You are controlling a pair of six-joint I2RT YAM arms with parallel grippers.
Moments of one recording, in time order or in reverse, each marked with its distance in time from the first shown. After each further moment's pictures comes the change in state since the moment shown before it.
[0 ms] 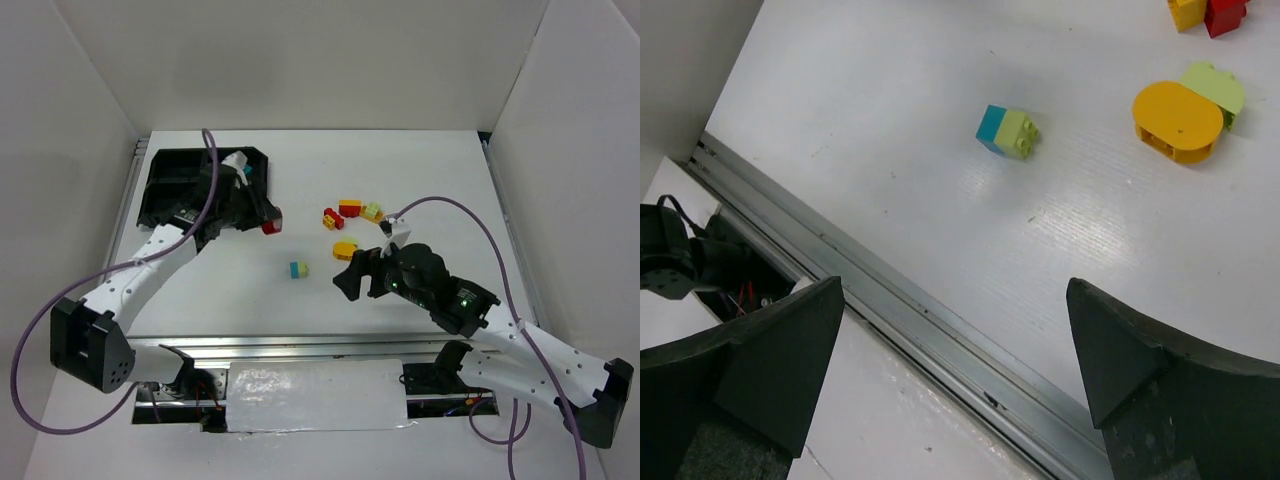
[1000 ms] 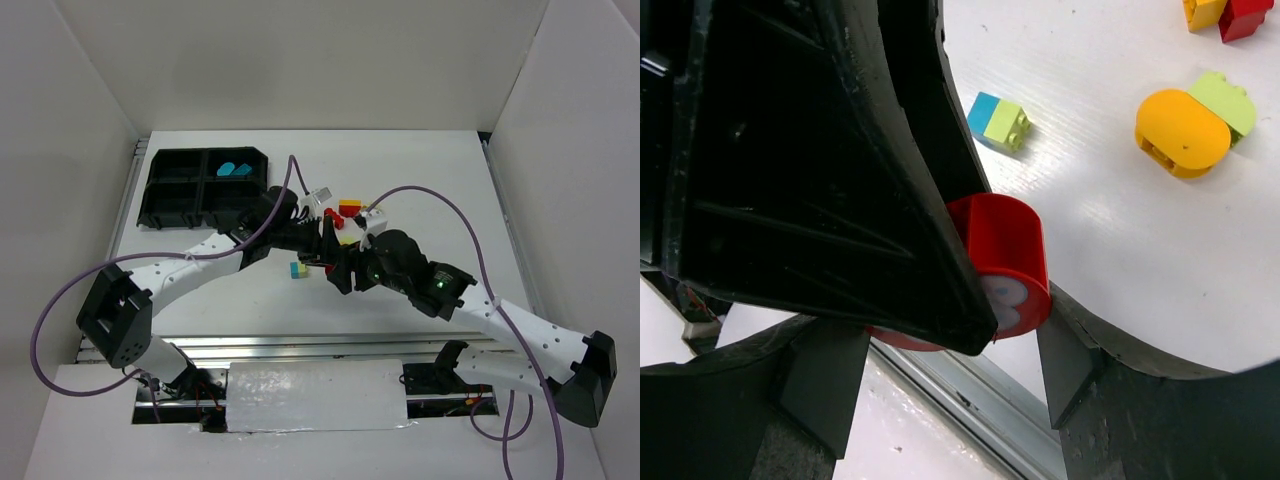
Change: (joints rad) left arm -0.292 0.156 -0.043 0.290 0.487 -0.101; right arm 0.003 0.175 0.087 -0.010 -0.022 -0.100
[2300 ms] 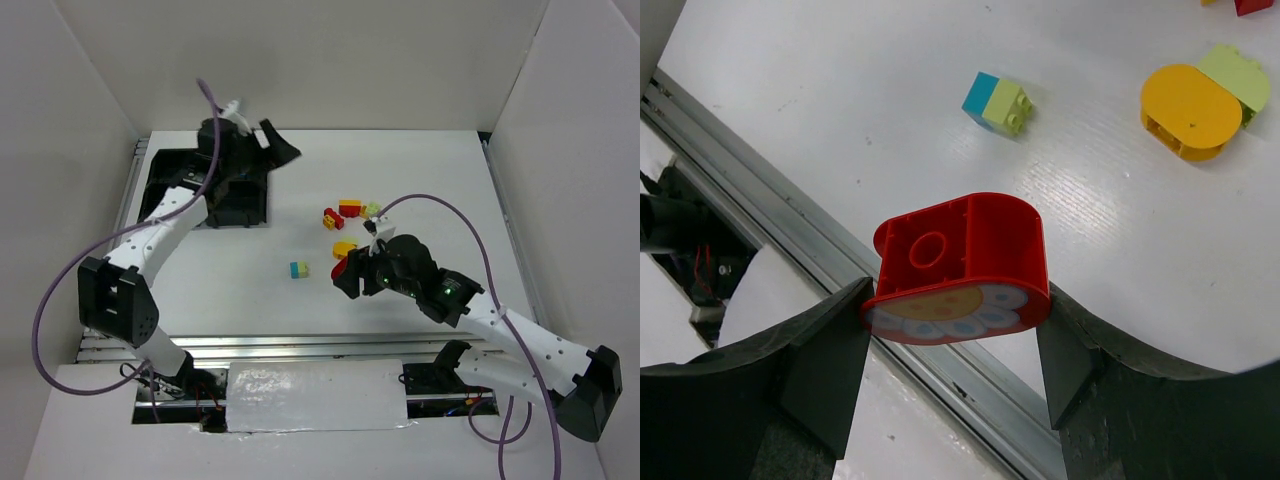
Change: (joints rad) left arm 0.428 0.090 0.346 0.003 -0.412 0.104; right arm -0.073 -0.074 -0.099 0.041 -0.106 0.000
